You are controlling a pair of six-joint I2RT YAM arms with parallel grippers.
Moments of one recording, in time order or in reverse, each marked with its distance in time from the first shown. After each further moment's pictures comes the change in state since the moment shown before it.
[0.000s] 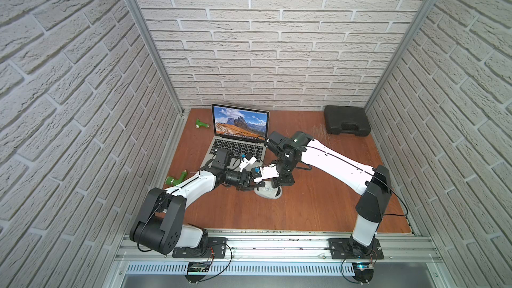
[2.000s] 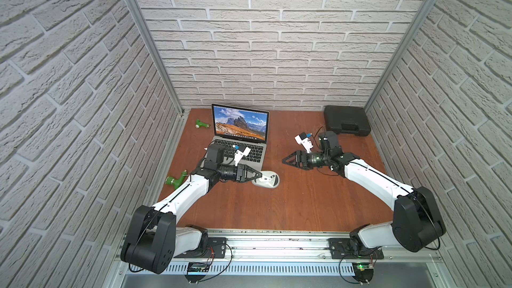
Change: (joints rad) left arm 0.050 -0.159 -0.015 0.172 -0.114 -0.023; right arm -0.483 -0.414 -0.844 1.138 -0.544 1.483
